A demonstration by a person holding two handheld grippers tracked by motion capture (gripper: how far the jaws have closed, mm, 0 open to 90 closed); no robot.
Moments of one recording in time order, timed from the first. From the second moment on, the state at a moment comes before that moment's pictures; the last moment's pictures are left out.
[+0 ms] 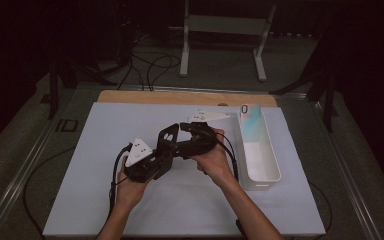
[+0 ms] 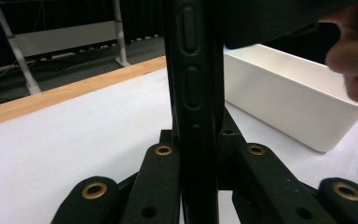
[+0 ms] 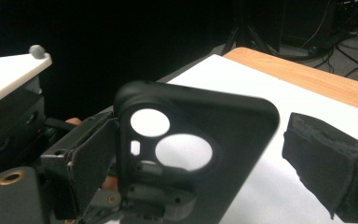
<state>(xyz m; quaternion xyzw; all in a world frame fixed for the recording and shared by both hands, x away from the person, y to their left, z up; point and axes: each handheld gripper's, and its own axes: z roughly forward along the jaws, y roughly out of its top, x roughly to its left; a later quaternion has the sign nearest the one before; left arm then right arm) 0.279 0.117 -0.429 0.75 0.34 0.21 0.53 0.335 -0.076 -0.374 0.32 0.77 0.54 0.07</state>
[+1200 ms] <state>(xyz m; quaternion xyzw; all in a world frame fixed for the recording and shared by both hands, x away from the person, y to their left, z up) 0.277 0.124 -0.438 0.74 0.35 0.20 0.53 0.332 -0.072 -0.380 0.34 0.78 0.52 0.08</state>
